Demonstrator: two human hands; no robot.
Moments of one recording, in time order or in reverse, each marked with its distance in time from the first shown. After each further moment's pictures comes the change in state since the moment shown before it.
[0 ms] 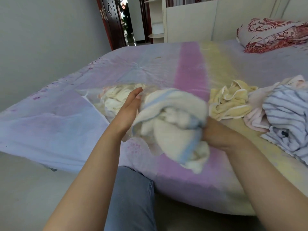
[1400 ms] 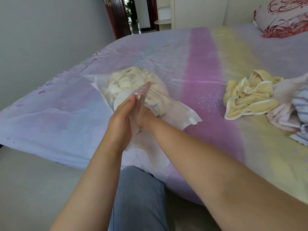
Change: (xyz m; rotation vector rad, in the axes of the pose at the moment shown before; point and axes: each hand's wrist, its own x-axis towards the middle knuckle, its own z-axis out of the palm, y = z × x) left_hand -0.019 -0.016 -0.020 -0.560 -0.144 0.139; right_hand 0.160 -0.098 0.258 -0.303 0.240 0.175
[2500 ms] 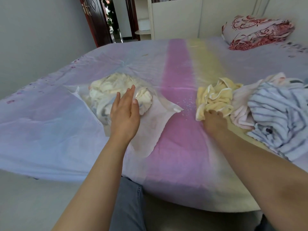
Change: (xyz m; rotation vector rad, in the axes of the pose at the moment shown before) left_hand 0.033 -0.039 0.048 0.977 0.300 0.143; right_hand -0.109 0.139 -0.267 -0.955 0.481 0.356
